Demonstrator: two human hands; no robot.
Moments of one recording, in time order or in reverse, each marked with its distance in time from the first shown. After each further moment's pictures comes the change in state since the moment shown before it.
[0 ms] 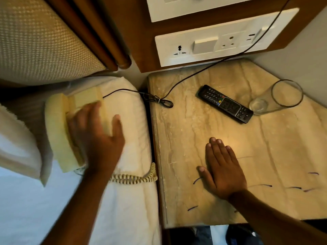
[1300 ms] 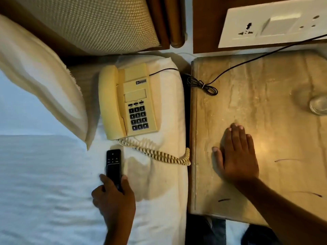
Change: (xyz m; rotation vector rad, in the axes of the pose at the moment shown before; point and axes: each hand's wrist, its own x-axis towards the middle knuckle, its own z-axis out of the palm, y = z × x) left_hand -0.181 -0.075 -0.074 0.289 -0.322 -0.823; right_hand 0.034 -0.070 0.006 0.001 0.089 -0.002
